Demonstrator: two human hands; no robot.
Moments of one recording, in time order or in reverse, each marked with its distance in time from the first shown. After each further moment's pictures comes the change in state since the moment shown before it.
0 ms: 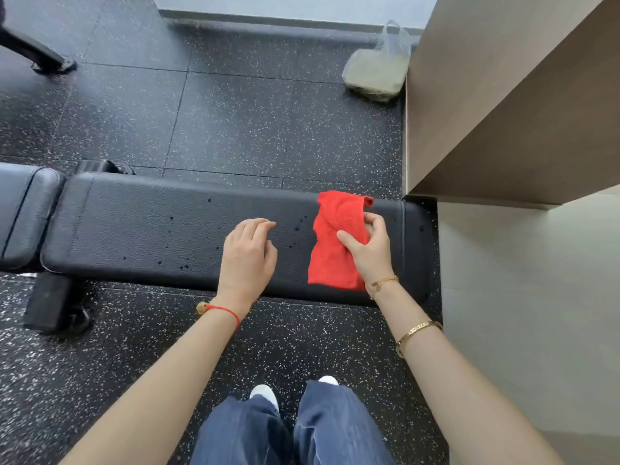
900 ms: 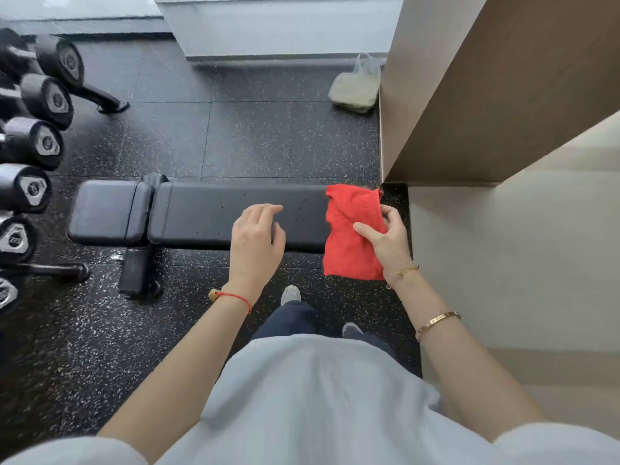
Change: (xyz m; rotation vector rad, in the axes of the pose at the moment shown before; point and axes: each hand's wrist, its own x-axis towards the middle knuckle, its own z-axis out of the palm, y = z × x) left_hand -0.129 0.165 -0.285 -0.073 0.066 0.009; right_hand -0.256 -0.211 -0.118 0.107 -0.005 0.040
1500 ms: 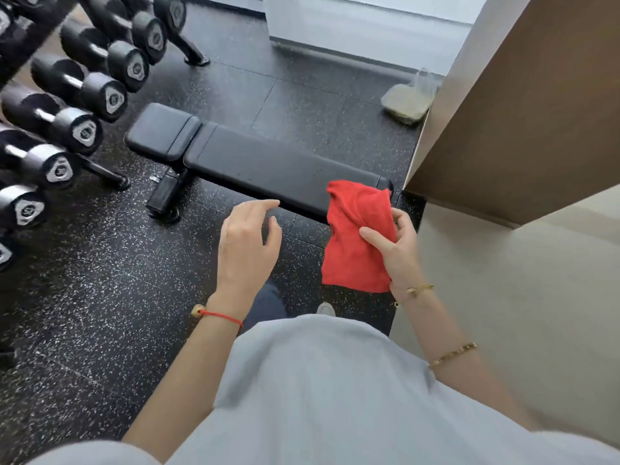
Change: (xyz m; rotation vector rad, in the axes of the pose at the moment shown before) left_hand -0.197 0.151 -0.022 -0.023 0.302 -0.251; right_hand -0.119 0.009 -0.139 -0.025 -0.332 -0.106
